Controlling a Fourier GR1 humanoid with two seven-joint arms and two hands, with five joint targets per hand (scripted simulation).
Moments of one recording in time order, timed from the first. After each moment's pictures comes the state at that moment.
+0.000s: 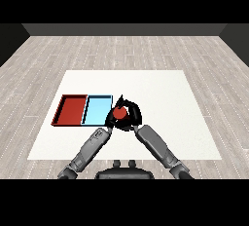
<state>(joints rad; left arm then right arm) -0.39 0.02 -0.50 -1.30 0.15 0.34 -0.19 -0.47 -0.01 0.53 -1.34 -0.31 -0.45 -0.35</state>
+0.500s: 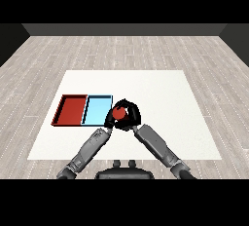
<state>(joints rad) -0.39 0.03 -0.52 -1.30 0.13 0.43 -0.19 -0.49 -0.02 0.56 -1.33 -0.35 -0.48 -0.38</state>
